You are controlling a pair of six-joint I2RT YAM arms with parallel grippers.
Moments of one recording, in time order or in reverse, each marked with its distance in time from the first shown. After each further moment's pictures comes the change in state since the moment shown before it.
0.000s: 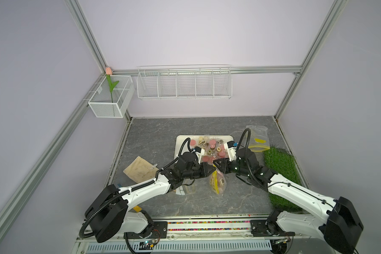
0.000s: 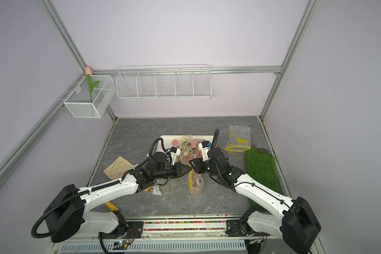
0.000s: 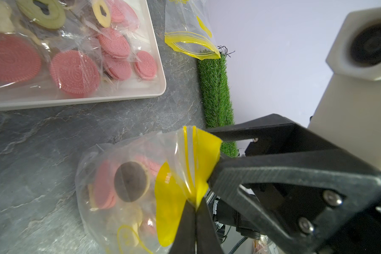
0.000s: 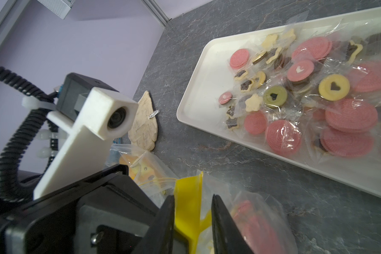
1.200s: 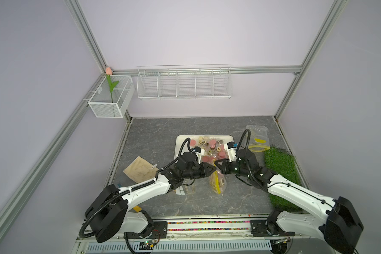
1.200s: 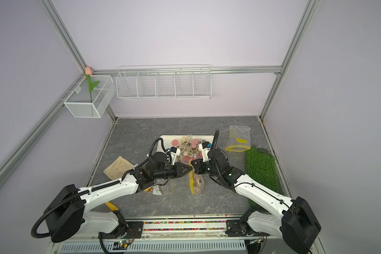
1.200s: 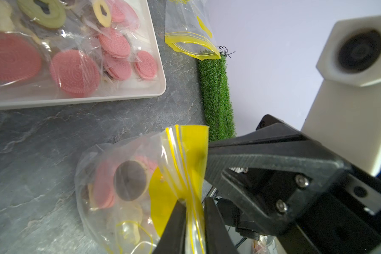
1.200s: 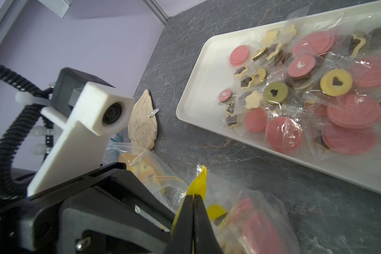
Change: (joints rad) left arm 0.000 -0.001 0.000 0.000 -0.002 0.001; right arm -0.001 -0.001 -0.018 0.015 -0.004 0.006
